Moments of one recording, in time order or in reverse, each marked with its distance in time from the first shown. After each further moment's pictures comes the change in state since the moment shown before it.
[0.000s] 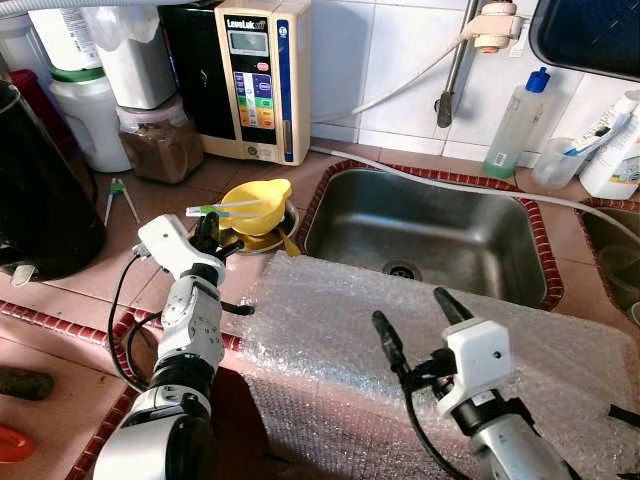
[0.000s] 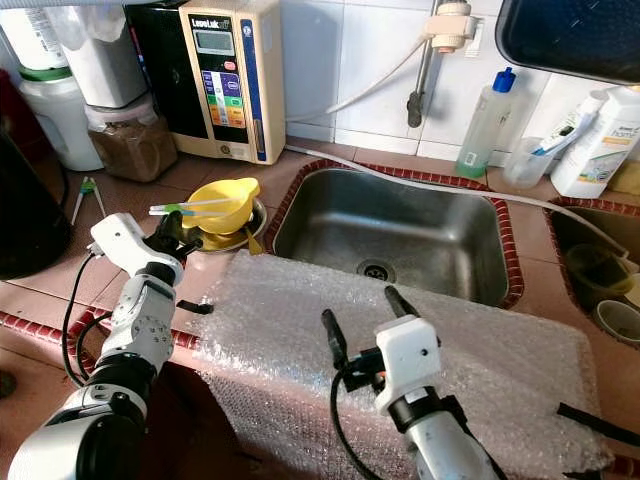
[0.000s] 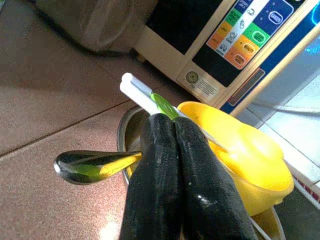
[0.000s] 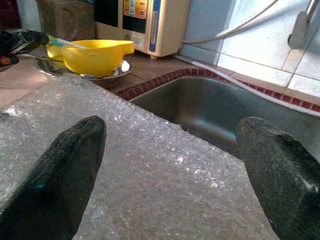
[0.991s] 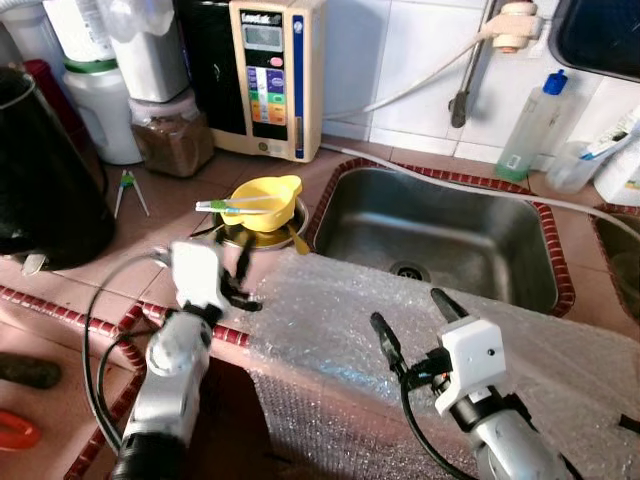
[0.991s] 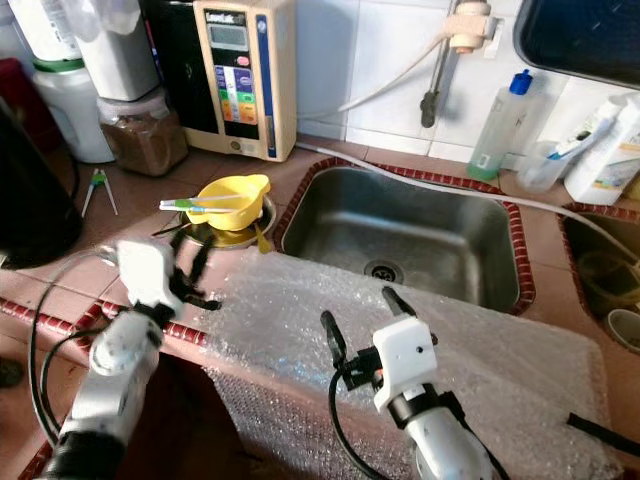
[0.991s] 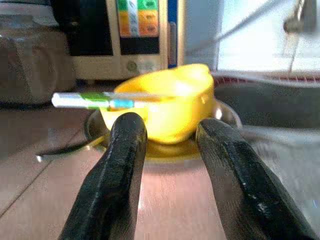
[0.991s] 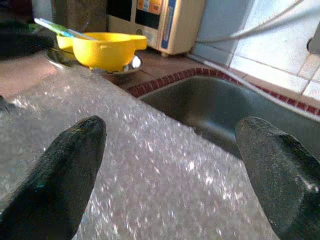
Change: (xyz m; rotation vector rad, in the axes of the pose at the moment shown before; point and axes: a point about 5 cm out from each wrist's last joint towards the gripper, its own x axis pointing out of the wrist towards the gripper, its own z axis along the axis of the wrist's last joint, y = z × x) left arm -0.059 -0.005 -0.007 0.633 0.001 -0.369; right arm 0.005 -0.003 -0.001 -0.035 -0.005 0.016
